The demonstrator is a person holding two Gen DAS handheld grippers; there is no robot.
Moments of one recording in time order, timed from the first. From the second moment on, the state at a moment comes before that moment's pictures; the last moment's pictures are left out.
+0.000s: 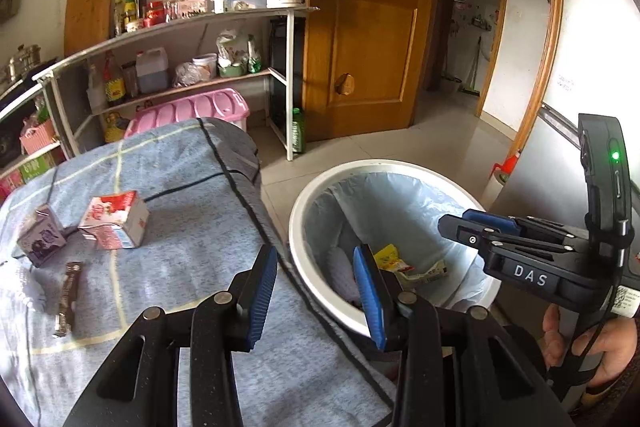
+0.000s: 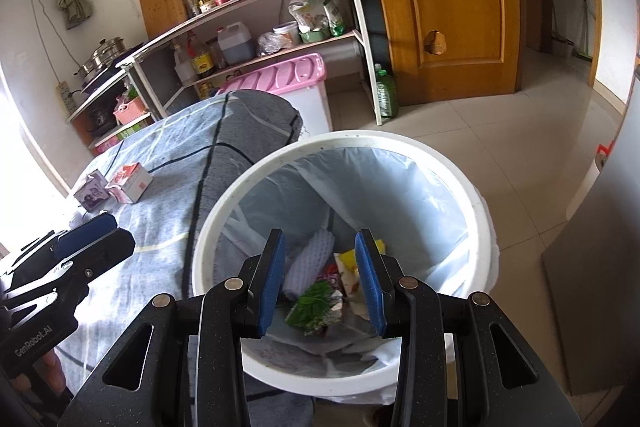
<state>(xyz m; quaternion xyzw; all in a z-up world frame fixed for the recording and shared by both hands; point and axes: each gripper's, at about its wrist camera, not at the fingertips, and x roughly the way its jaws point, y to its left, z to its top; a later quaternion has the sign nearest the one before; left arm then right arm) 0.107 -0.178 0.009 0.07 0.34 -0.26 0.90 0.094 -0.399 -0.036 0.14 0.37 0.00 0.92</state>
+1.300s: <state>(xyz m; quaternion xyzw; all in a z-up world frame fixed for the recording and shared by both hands) 0.133 0.086 -0.003 -0.05 0.35 -0.03 0.93 0.146 -0.207 -0.034 0.07 0.38 0.16 0.91</state>
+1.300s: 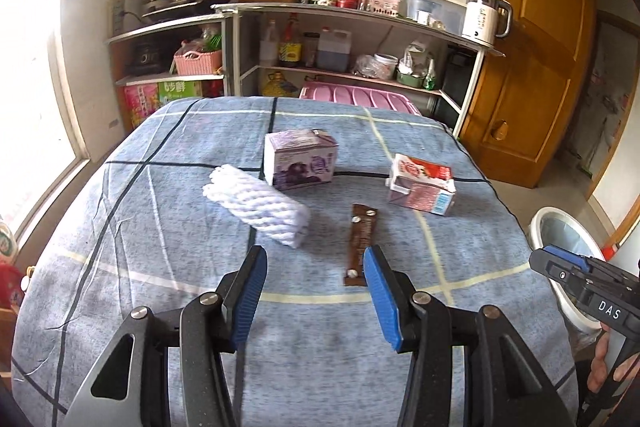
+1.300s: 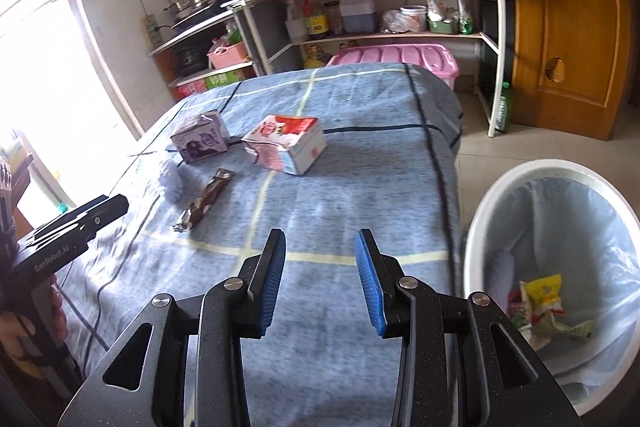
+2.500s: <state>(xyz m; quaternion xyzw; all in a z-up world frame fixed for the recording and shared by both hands) 0.246 0.134 -0.047 -0.11 0.43 -0.01 0.90 0.290 -0.137 -0.048 -0.06 0.37 0.32 0.87</state>
